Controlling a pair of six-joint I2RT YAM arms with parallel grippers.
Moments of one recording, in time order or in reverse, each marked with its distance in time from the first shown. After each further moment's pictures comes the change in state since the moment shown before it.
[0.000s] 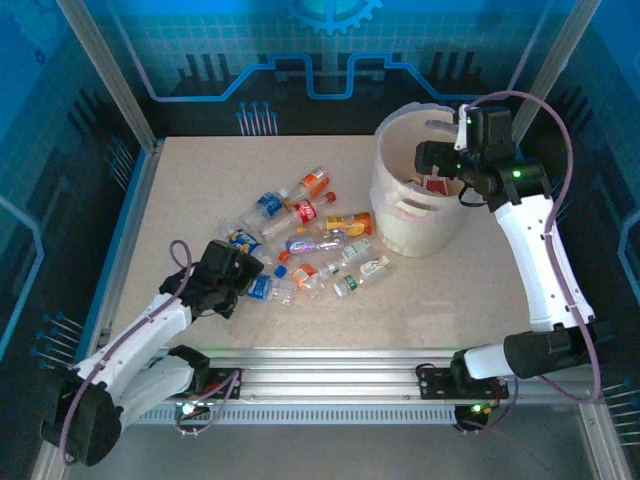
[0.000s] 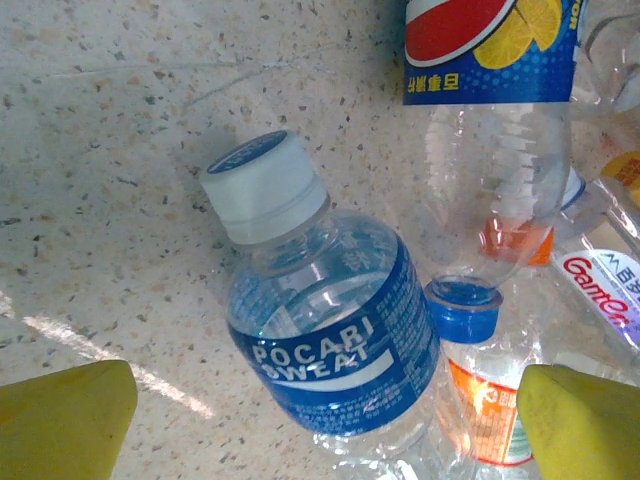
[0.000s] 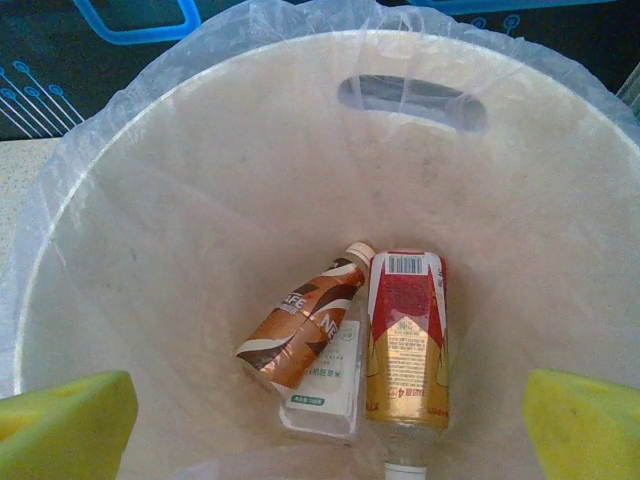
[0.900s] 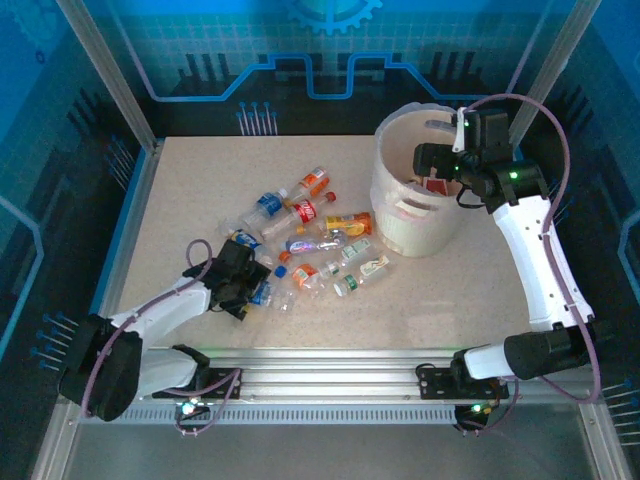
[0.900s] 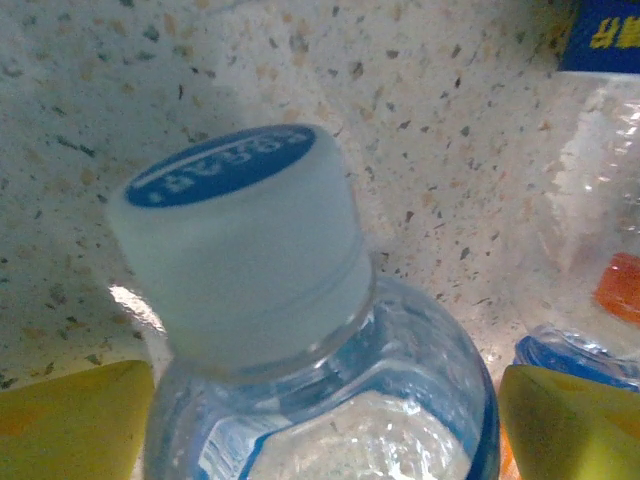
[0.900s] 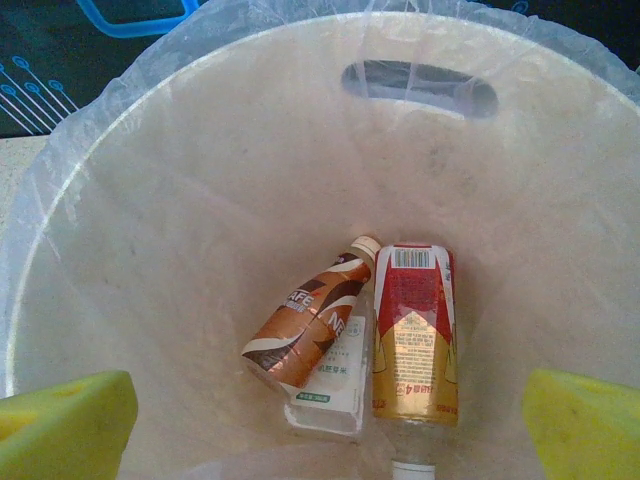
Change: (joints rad) left arm -0.006 0.247 -0.039 0.168 0.076 -0.108; right arm 0.002 -0.005 -0.028 0.020 -0.006 0.015
